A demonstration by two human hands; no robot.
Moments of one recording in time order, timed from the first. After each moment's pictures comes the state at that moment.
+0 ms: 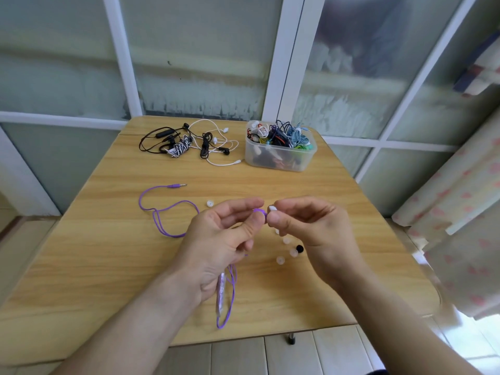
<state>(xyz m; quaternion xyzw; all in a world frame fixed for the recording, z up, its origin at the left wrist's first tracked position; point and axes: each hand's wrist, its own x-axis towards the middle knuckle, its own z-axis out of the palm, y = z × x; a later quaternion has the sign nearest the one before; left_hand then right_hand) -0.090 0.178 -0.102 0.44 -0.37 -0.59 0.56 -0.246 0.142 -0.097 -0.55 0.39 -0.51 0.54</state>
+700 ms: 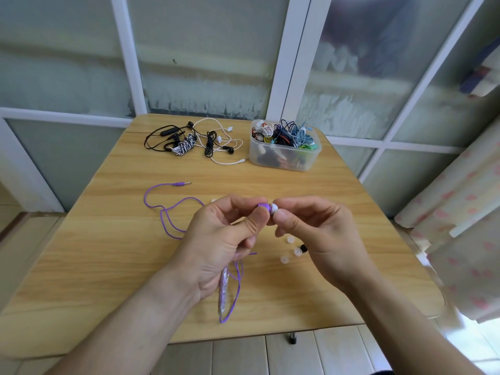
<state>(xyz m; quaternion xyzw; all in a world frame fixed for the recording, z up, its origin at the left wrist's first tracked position) -0.086 0.183 -0.093 0.40 -0.37 -0.60 0.59 -0.246 0.149 -0.090 -0.59 0.35 -0.49 0.54</state>
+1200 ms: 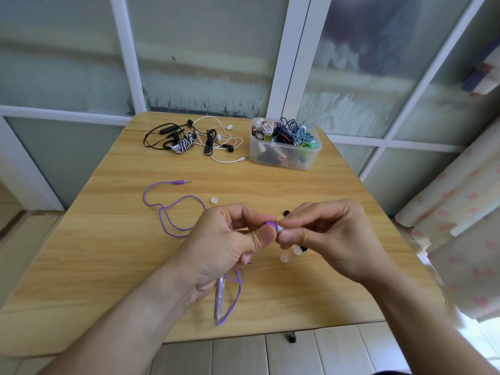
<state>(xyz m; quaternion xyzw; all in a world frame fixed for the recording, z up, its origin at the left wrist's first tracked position) -0.085 0.185 -0.092 0.45 -0.42 -0.60 0.51 -0.264 0.144 -0.085 -0.70 0.30 -0.42 0.50</state>
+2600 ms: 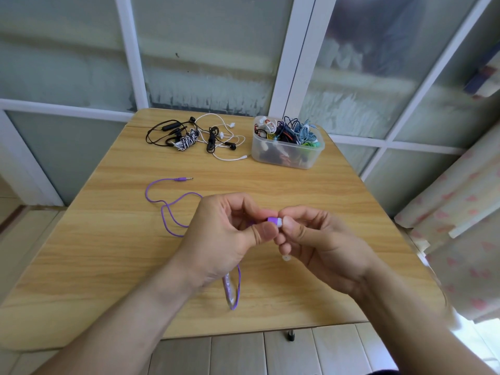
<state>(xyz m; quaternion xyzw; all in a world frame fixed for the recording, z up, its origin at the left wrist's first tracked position) -0.084 0.181 -0.097 0.40 -0.51 -0.50 0.57 -0.254 0.144 -0.099 -0.47 0.29 -0.35 0.75</state>
